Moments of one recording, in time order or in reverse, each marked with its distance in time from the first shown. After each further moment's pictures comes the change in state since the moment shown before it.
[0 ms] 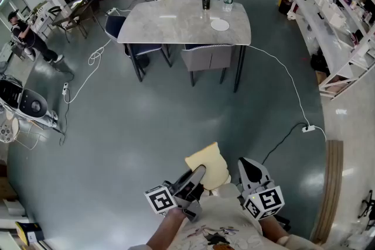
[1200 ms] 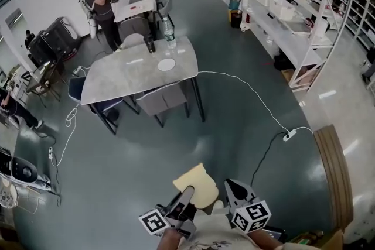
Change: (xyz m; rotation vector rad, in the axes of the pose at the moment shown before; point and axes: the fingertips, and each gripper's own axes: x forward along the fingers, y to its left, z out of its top) left arm 0.132 -0.019 -0.091 -0.071 0.116 -0.016; right arm -0.067 -0.148 -0.035 0.245 -0.059 -0.179
